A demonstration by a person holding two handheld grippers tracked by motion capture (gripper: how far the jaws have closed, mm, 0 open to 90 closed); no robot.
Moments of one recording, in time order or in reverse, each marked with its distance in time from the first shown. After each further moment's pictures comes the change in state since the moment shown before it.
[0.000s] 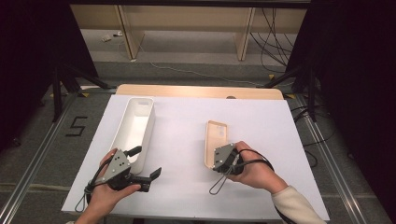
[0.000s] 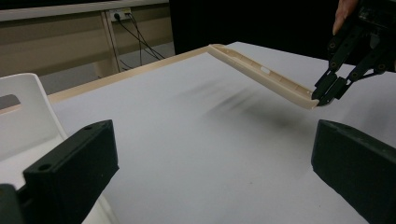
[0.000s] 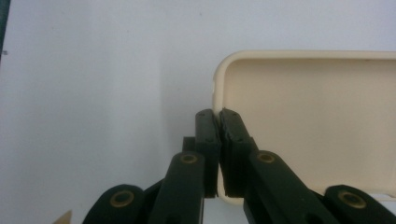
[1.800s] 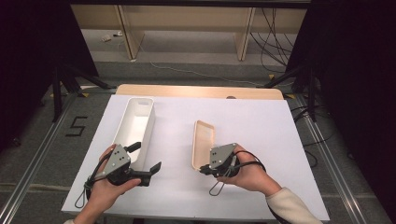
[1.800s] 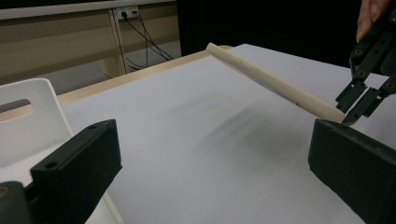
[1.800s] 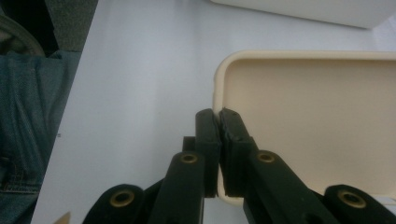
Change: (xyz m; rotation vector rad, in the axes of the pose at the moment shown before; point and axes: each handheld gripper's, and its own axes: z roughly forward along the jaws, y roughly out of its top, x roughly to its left) left arm 0.005 0.016 0.005 0.010 0.023 -0.019; right arm 0.007 0.015 0.003 -0.253 0.039 0.002
